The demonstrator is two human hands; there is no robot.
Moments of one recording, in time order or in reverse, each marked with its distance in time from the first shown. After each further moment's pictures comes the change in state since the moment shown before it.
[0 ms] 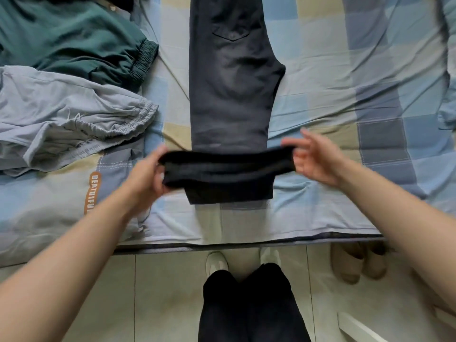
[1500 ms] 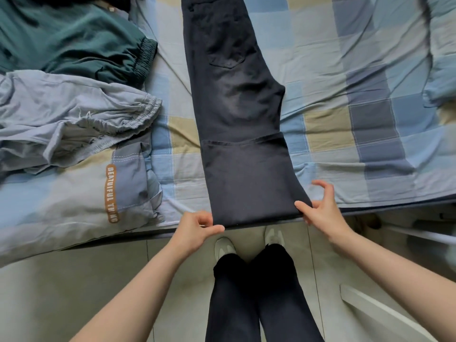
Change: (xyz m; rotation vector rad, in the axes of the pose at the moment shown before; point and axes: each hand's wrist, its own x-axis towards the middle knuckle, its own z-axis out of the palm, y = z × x) left_hand -0.077 -0.119 0.008 0.727 -0.137 0.069; right_hand -0.097 0.152 -0.010 -0.537 0.437 -0.256
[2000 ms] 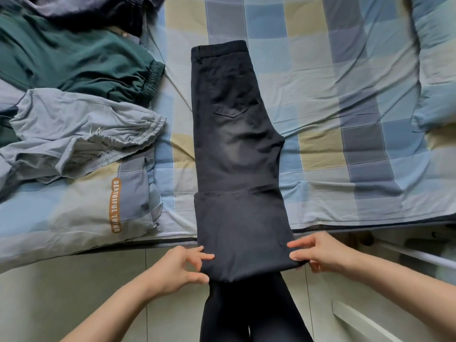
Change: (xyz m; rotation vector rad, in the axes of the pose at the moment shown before) left_hand -0.057 0.028 -0.033 0.310 -0.386 0.031; right_hand -0.035 -0.043 -0.041 -0.207 -0.503 0.447
